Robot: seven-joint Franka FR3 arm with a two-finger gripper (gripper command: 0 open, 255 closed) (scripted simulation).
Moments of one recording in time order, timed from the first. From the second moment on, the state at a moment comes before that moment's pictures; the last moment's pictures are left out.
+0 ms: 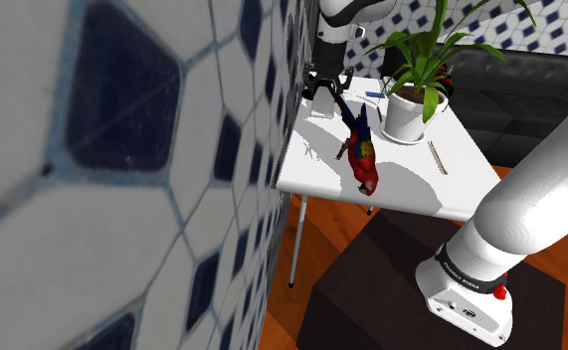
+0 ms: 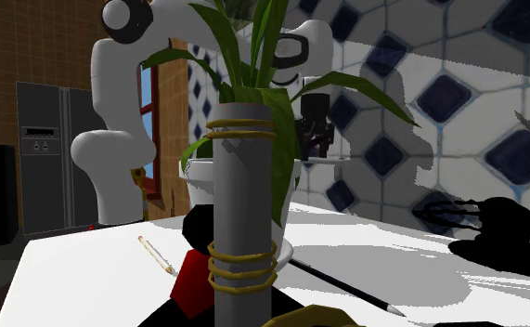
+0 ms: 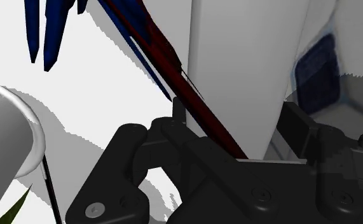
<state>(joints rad) -0.23 -0.04 0.06 -2.00 0.00 1.95 0.82</state>
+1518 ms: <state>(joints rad) -0.23 -0.05 0.06 -1.71 0.00 1.64 0.82</state>
